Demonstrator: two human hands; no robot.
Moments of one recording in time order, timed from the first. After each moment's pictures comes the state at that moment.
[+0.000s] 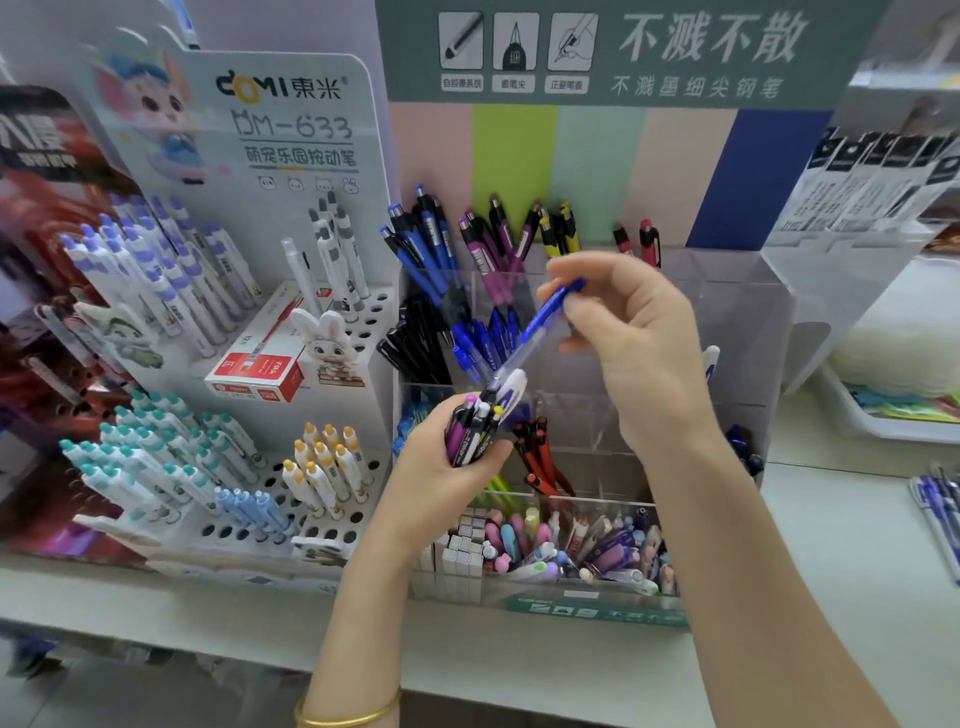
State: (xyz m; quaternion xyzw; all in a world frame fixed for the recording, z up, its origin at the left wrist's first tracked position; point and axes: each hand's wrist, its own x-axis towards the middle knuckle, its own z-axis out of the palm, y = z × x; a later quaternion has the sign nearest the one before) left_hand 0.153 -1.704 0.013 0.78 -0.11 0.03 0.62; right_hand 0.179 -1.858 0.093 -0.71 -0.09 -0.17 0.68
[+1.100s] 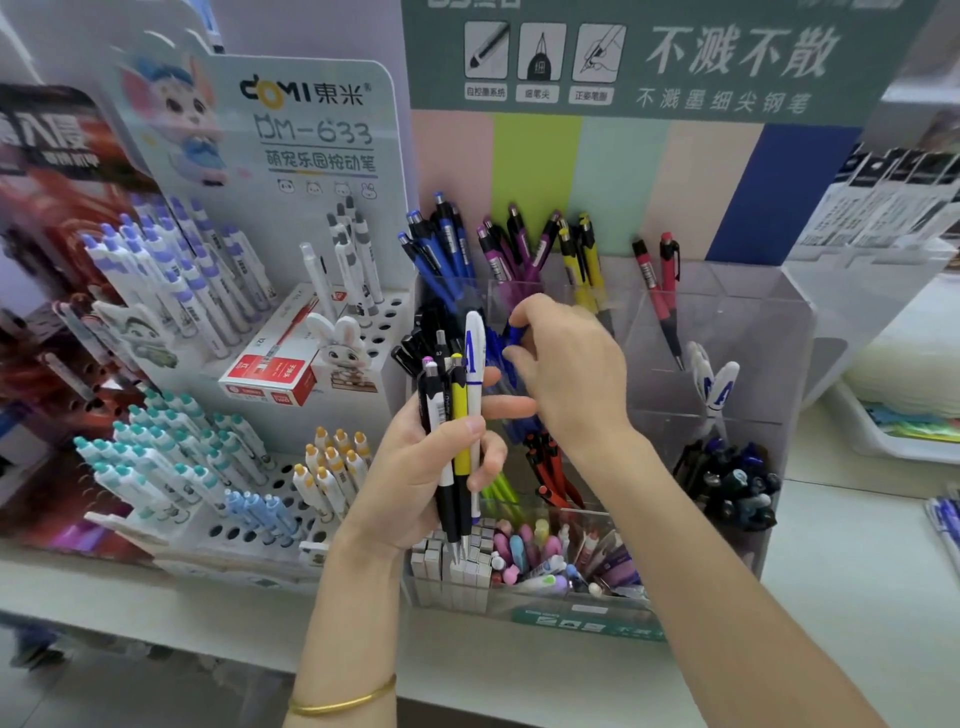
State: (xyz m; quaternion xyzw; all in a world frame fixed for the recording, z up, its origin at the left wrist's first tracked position) left_hand 0.161 -1.687 0.022 0.52 -0.15 -0.08 0.83; right_hand 0.219 -1.827 0.054 -0.92 -0.13 -0.28 0.23
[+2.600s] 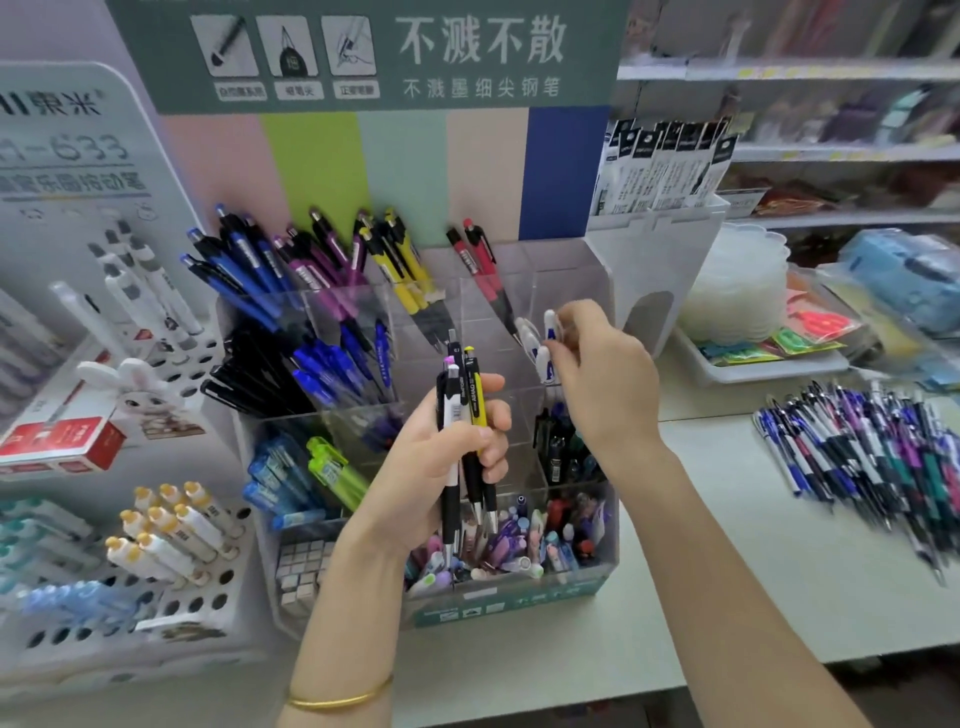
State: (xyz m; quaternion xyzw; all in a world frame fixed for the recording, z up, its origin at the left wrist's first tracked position) left_hand 0.173 -1.796 0.017 0.48 -0.17 -0.24 0.83; right_hand 0.175 -1.958 0.048 -0.92 0.08 -0.30 0.22
